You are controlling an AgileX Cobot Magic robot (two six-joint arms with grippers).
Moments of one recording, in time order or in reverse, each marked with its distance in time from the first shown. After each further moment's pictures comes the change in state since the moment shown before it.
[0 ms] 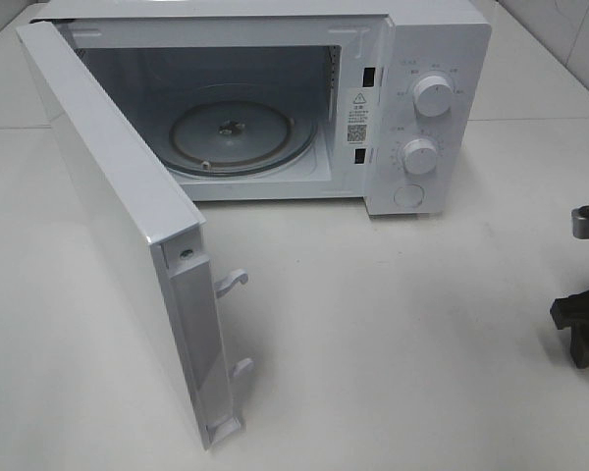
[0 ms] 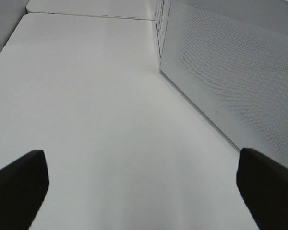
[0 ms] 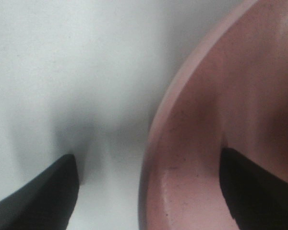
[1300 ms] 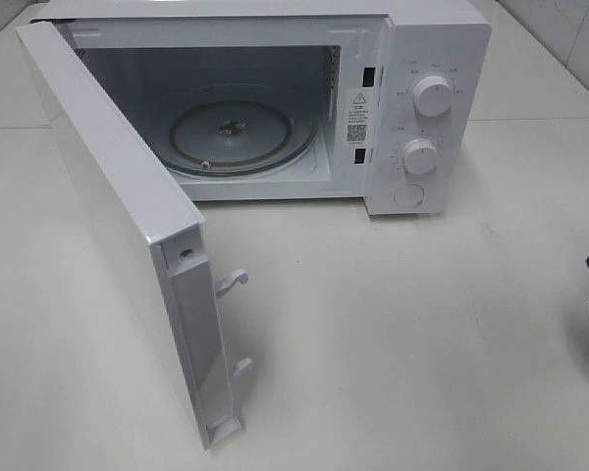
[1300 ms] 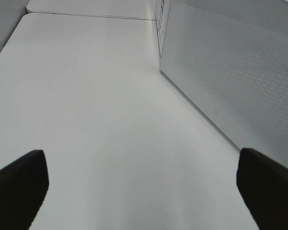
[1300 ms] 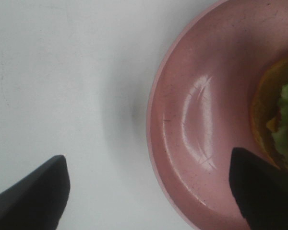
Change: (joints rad) left arm 0.000 0.000 0.000 0.000 0.001 0.000; right arm 0.000 -0.328 -0.001 0.128 0.179 -0.098
